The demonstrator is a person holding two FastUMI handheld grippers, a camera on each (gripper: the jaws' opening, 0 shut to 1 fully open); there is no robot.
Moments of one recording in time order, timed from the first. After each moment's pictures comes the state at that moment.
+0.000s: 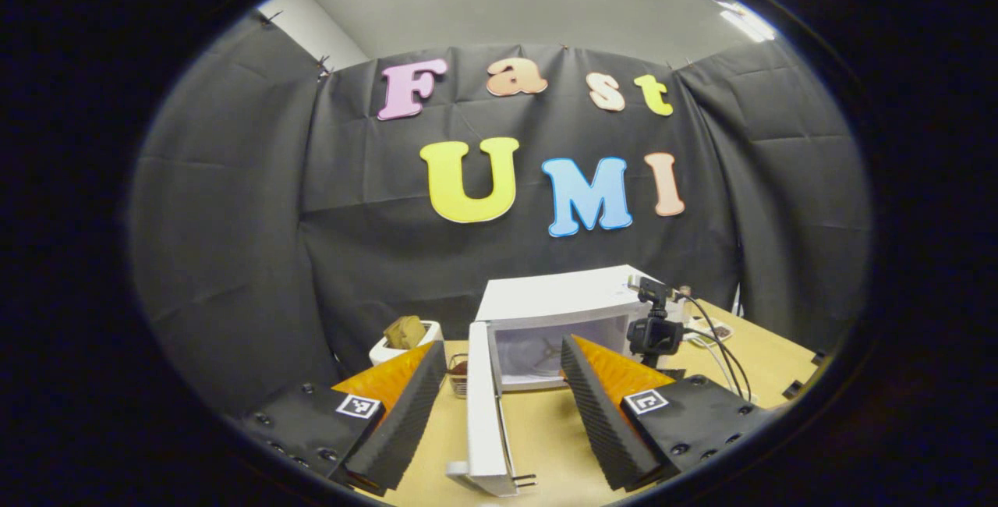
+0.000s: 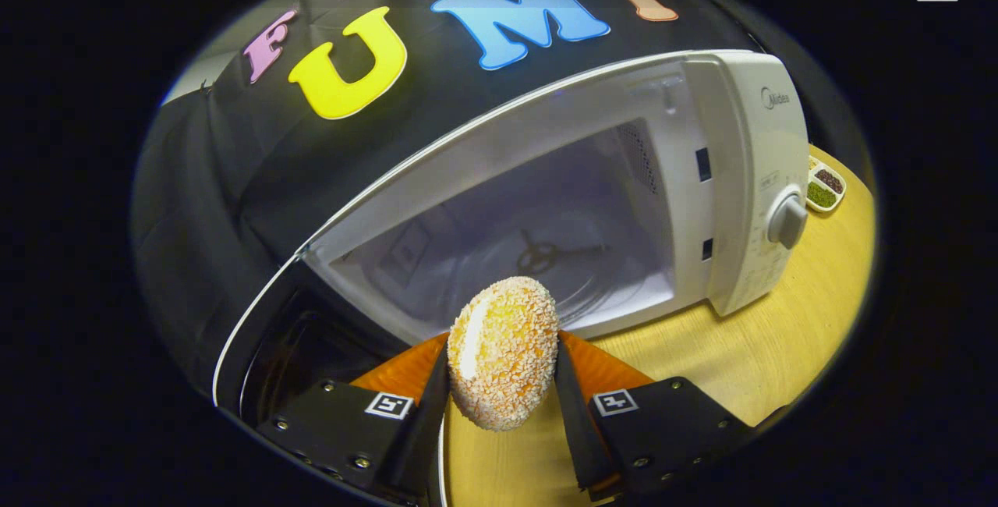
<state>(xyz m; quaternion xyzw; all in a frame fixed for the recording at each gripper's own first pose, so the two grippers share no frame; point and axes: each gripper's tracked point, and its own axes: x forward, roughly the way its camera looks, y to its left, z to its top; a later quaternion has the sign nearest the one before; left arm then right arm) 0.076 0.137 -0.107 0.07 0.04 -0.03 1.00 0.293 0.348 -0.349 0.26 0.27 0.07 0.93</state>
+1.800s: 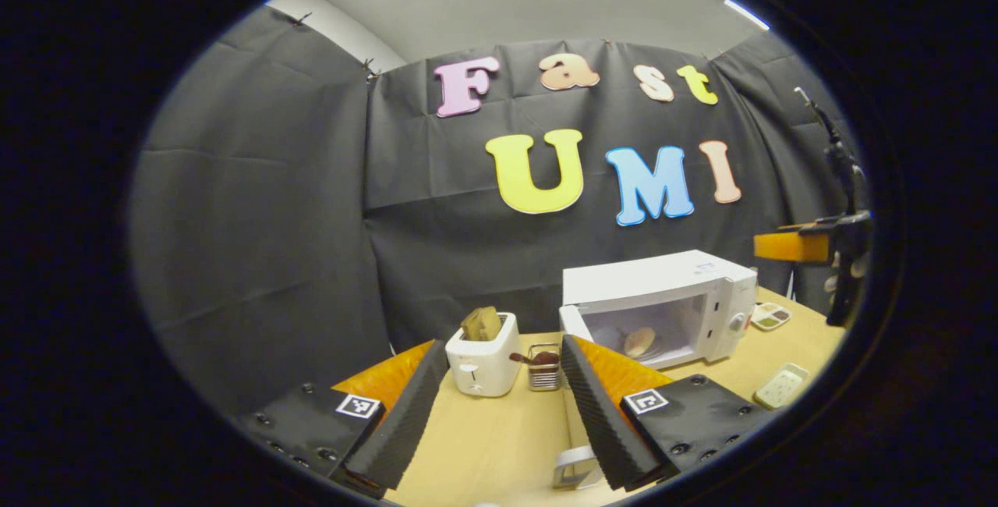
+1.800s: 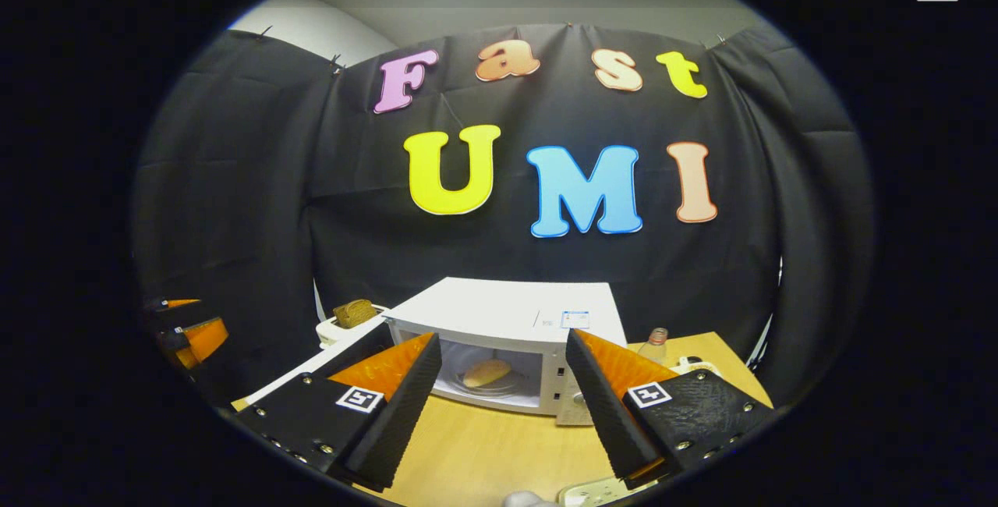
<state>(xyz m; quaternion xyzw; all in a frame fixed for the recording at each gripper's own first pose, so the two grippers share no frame) 0.054 0.245 -0.135 0.08 0.04 0.08 0.99 0.119 0.212 -0.104 0.02 0.06 0.12 0.99</state>
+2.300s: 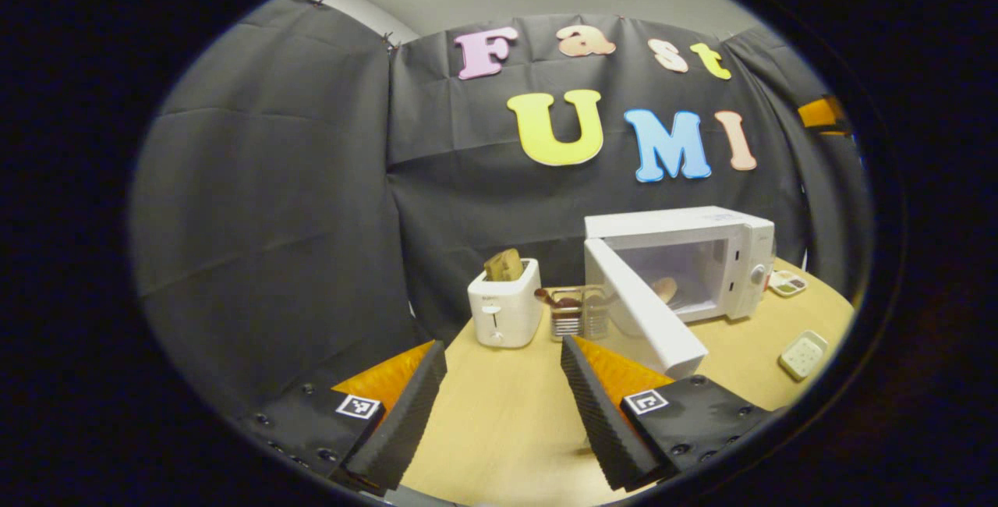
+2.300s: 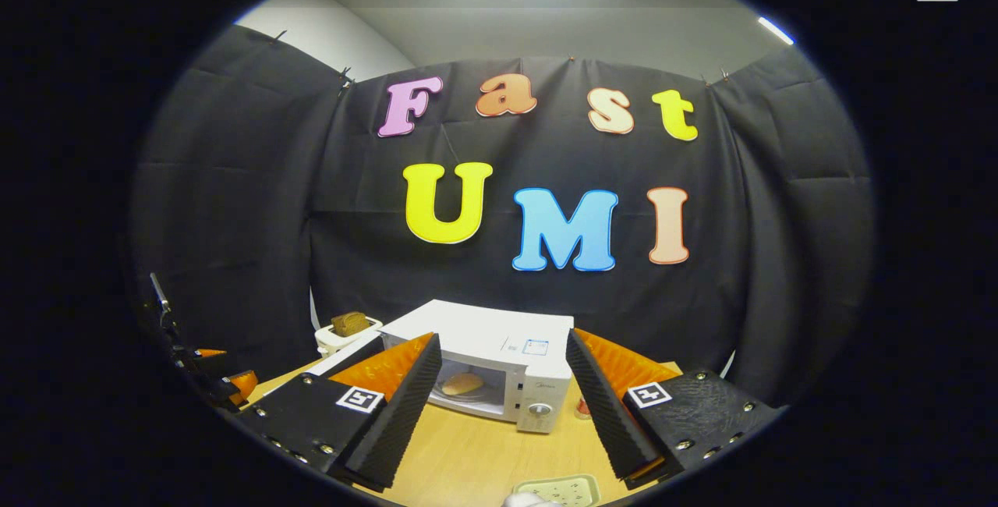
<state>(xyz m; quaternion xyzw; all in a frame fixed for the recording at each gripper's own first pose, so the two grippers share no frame) 0.020 0.280 -0.246 0.06 0.11 0.11 0.99 0.076 0.168 -0.036 -0.03 0.02 0.09 0.99</state>
